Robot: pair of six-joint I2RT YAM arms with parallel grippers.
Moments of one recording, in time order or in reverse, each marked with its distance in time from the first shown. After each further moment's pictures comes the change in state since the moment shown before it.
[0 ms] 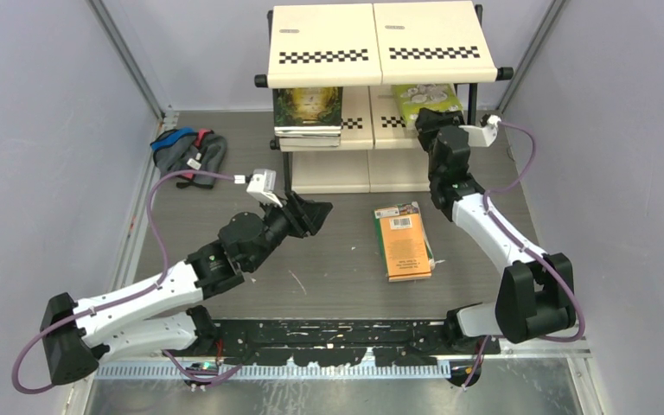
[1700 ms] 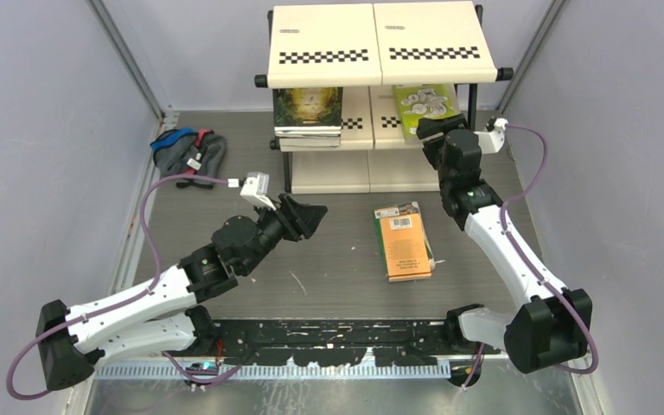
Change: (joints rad) left arm 0.000 -0.063 -0.024 -0.048 0.003 -0.030; right arm 0.000 -0.159 0.038 -0.341 -0.069 0.010
